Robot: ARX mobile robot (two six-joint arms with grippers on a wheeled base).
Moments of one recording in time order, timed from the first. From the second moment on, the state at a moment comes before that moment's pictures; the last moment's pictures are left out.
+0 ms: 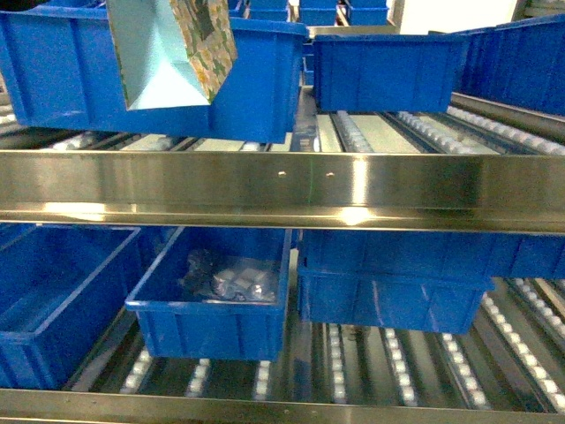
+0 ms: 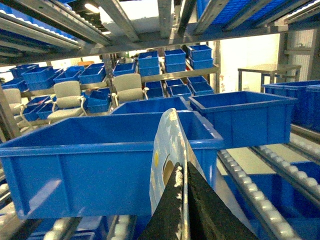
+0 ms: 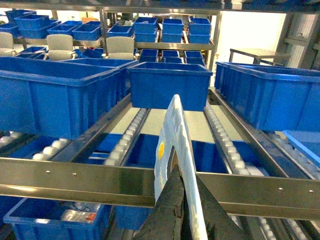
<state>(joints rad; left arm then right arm) -0.48 1.48 0.91 0.75 -0.46 0.16 0.07 0.77 0.46 0.35 0.02 0.01</state>
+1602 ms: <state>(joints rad) -0.48 1.48 0.90 0.75 -0.46 0.16 0.07 0.77 0.46 0.35 0.02 0.01</state>
